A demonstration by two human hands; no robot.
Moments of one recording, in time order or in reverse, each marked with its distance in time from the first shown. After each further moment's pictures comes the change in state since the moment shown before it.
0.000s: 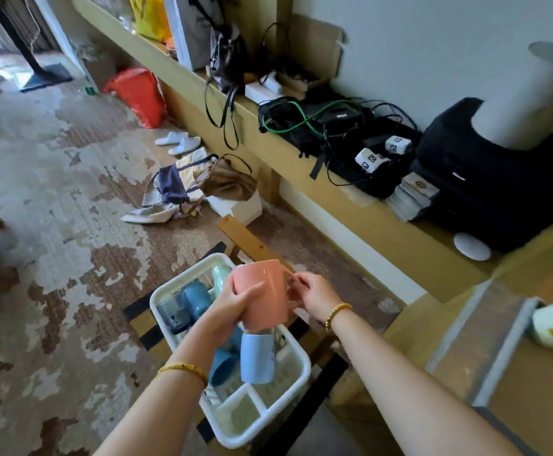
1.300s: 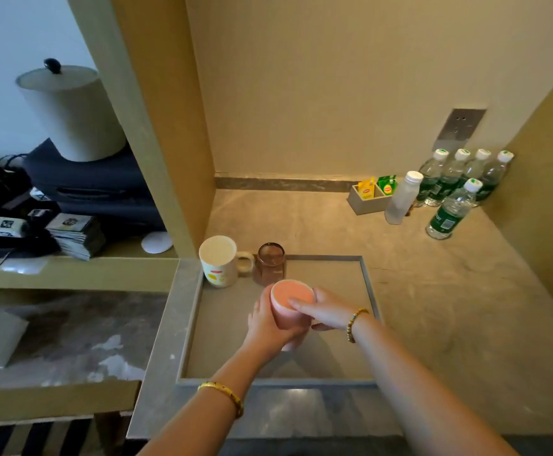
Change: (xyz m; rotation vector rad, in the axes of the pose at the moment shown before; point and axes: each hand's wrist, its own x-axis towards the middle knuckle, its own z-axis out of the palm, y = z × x) left_hand -0.089 -0.182 0.532 0.938 -0.644 0.346; right_hand -0.335 0.296 -0.338 0.339 0.493 0.511
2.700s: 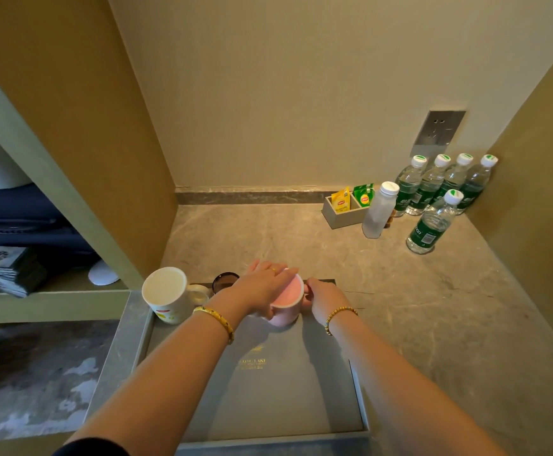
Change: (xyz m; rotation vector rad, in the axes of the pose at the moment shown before) left_hand 0.142 0.097 0.014 1.134 -0.462 0.506; right_hand 0.081 0.034 -0.093 -0.518 0.309 -0.086
